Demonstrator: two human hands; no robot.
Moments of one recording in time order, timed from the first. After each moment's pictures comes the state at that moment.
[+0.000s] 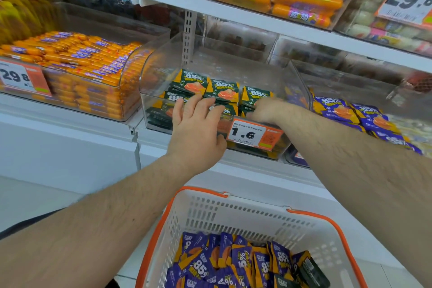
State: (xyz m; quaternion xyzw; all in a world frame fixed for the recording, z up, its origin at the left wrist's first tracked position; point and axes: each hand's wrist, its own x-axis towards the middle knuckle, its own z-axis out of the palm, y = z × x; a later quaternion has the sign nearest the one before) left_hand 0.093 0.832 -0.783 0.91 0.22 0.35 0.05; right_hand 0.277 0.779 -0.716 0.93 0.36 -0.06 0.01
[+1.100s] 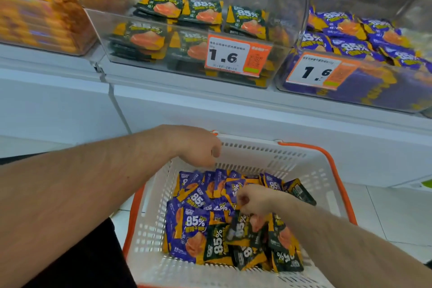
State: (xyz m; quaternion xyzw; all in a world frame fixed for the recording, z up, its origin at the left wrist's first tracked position) left_hand 0.104 0.784 -0.849 0.94 0.06 -0.31 0.13; right_hand 0.215 0.588 -0.992 0.77 0.42 -0.48 0.04
